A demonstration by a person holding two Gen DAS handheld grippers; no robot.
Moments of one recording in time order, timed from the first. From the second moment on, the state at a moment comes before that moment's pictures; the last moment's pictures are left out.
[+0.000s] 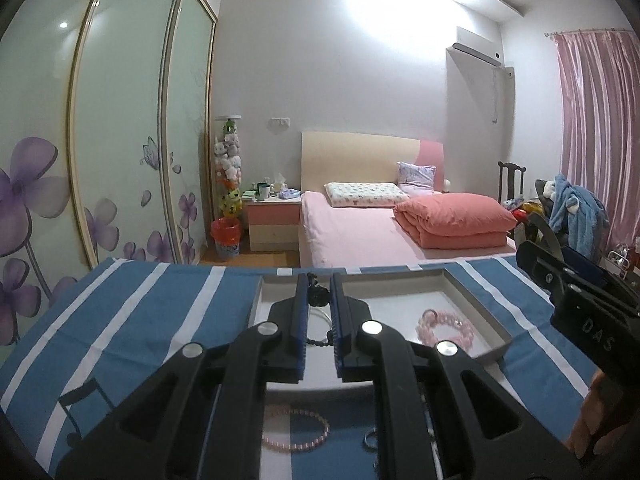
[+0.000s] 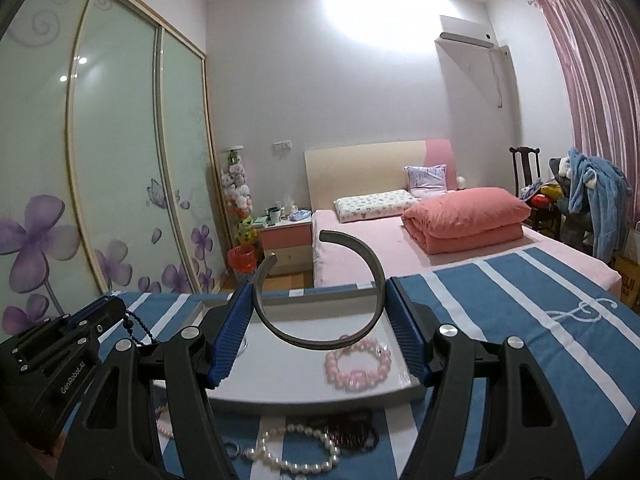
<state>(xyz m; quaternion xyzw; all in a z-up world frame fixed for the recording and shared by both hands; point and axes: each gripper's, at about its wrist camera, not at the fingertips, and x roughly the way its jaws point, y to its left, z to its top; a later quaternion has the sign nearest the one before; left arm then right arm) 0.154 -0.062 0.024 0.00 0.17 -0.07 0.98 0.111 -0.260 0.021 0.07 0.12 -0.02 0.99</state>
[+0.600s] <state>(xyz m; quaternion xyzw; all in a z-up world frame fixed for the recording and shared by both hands) 0.231 -0.068 -0.004 0.00 0.21 -0.08 0.97 0.172 -0.262 -0.004 0.07 0.18 -0.02 0.98</state>
